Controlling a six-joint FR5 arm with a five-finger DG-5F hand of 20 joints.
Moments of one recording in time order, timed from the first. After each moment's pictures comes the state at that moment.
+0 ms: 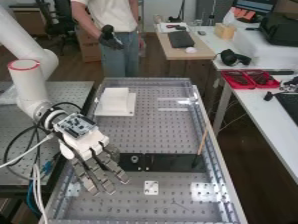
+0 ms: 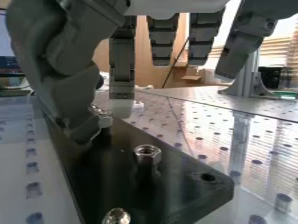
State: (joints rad) arm 1.63 -1.94 -2.26 -2.24 -0.90 -0.72
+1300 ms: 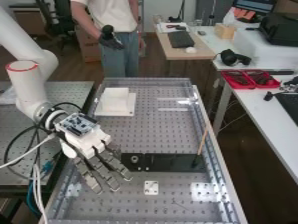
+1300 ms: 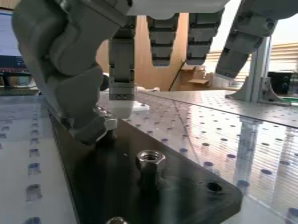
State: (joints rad) arm 1.61 -1.94 -2.26 -2.21 -0.95 -0.76
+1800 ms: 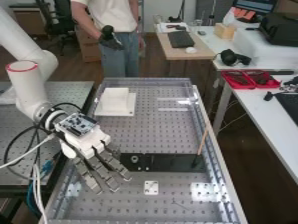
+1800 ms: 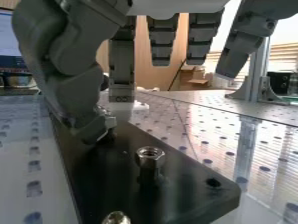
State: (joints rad) arm 1.62 -1.94 -2.26 -2.20 -0.95 -0.76
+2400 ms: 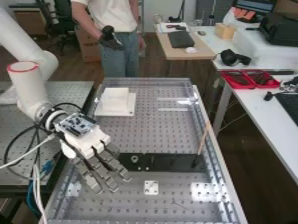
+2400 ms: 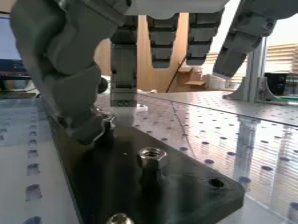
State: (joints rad) arm 1.62 -1.95 -2.27 -2.18 -0.93 -0.75
